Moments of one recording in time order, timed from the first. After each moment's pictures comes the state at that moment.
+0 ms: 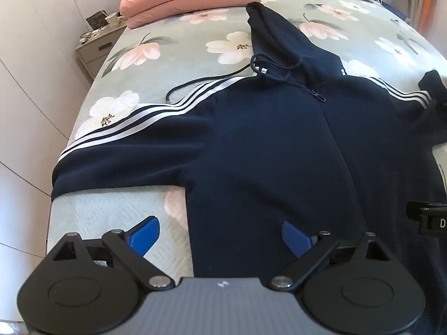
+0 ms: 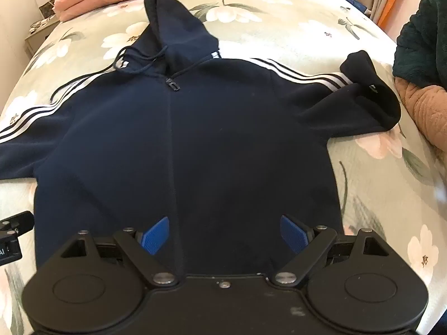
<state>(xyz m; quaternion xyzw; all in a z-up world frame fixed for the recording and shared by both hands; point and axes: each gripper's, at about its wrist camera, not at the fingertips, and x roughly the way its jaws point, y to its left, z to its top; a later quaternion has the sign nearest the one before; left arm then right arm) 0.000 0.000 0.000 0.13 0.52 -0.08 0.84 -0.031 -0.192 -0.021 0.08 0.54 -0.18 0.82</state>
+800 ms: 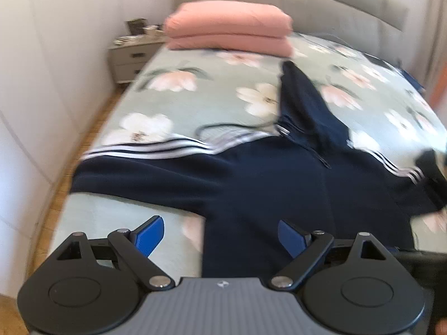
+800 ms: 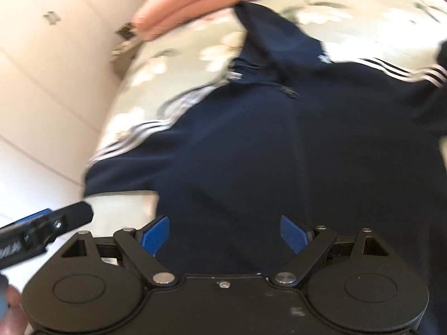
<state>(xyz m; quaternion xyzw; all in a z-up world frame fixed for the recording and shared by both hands) -0.012 0.040 0.079 0.02 0.46 -0.03 0.89 -0.019 -0.152 0.005 0.22 0.49 0.05 0.84</state>
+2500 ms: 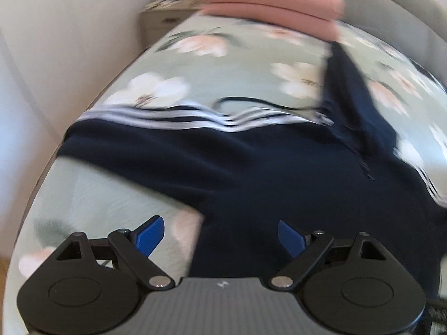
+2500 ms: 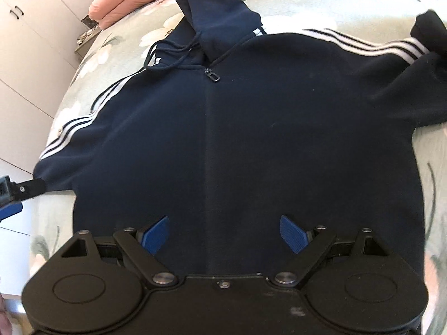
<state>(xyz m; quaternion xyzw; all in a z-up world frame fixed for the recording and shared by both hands) 0.060 0.040 -0.014 -0.04 0.50 0.05 0.86 0.003 -0.231 -0.087 0.19 0.54 -0.03 0.82</state>
